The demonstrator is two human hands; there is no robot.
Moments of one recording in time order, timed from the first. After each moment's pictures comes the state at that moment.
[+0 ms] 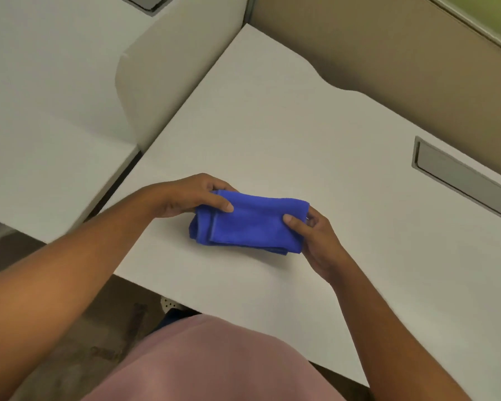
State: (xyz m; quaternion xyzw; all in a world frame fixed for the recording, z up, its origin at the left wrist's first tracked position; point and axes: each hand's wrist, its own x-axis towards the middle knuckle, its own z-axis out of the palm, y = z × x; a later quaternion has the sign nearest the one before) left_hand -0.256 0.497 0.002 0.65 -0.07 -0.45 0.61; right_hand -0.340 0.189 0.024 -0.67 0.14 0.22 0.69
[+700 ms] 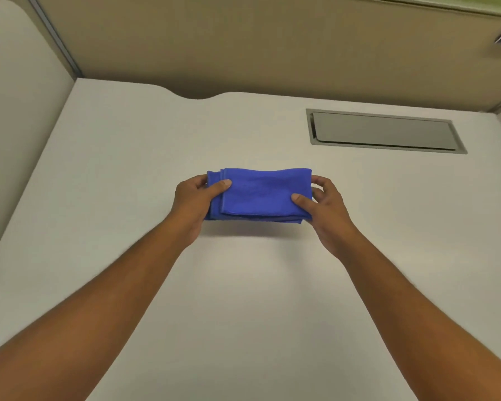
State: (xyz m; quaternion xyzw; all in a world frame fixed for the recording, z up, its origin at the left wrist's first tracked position) left_hand -0.180 0.180 0.025 0.68 0.10 -0.26 0.68; right_hand -0.293 -0.059 0.040 -0.65 0.32 -0.01 0.69
